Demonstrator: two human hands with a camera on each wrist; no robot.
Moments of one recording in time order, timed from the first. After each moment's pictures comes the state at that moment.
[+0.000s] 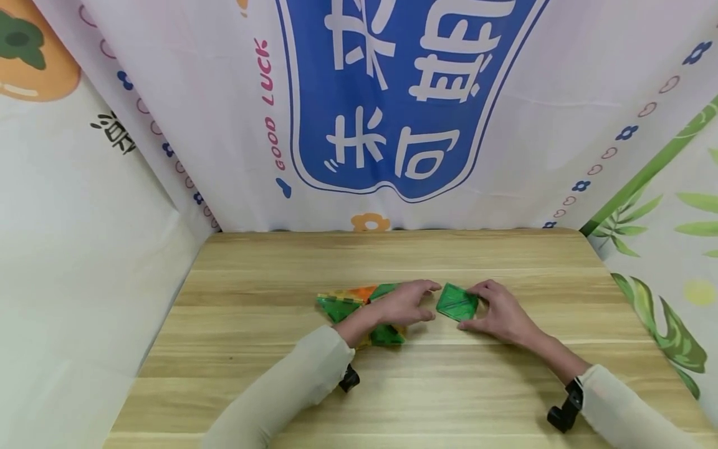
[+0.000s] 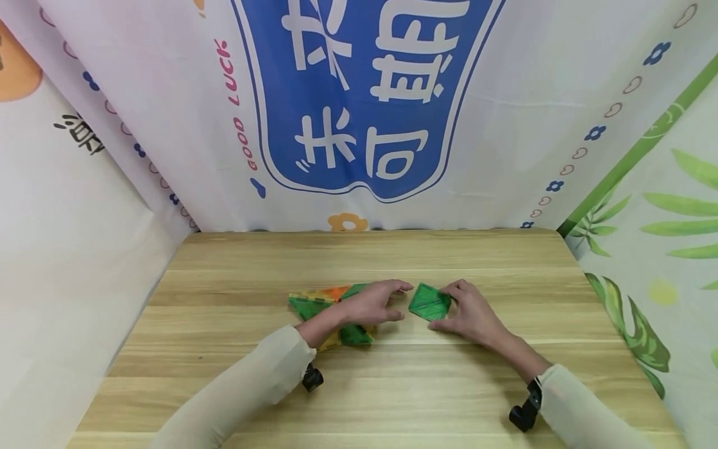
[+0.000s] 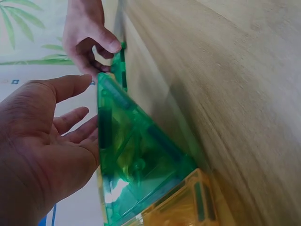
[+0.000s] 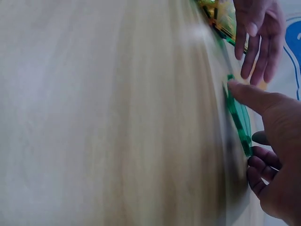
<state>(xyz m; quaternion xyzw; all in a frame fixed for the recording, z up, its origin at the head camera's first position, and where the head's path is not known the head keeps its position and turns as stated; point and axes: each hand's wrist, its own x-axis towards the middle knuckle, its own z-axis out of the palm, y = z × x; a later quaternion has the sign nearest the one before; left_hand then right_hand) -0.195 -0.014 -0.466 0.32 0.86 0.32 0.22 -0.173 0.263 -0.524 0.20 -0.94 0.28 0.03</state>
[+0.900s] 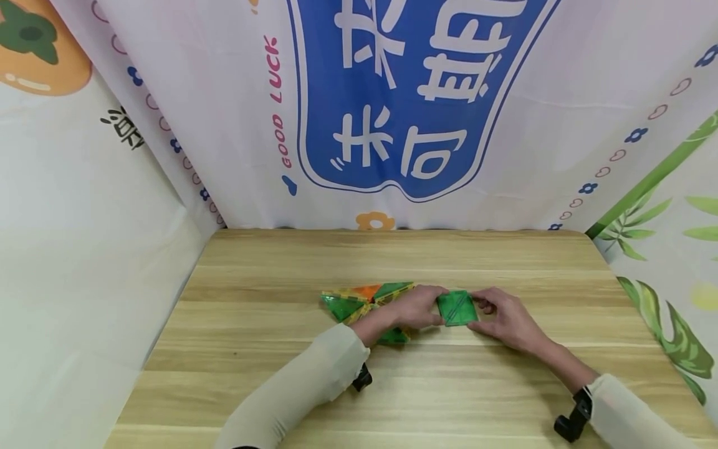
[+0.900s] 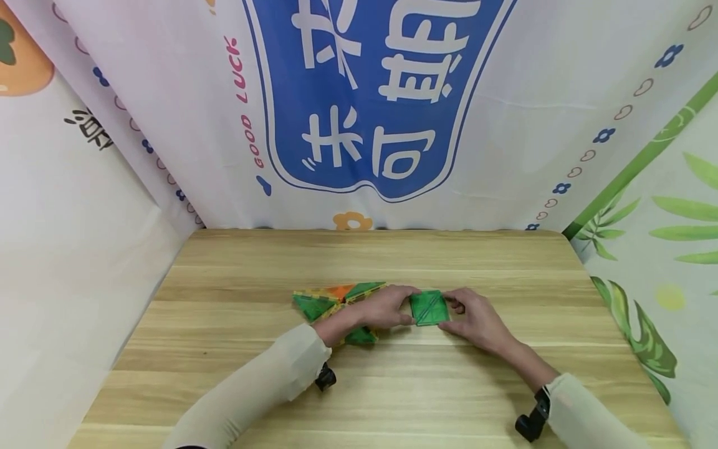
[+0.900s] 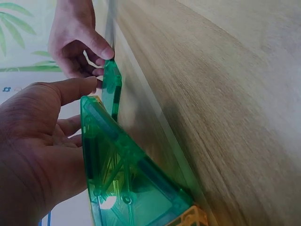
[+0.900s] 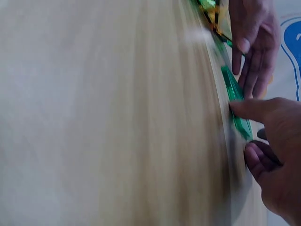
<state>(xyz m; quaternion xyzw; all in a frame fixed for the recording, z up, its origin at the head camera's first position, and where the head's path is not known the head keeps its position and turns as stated) -0.196 0.006 -0.478 0.33 0.88 0.28 0.22 -0.162 0.264 -0.524 0.23 -0.91 0.33 0.04</state>
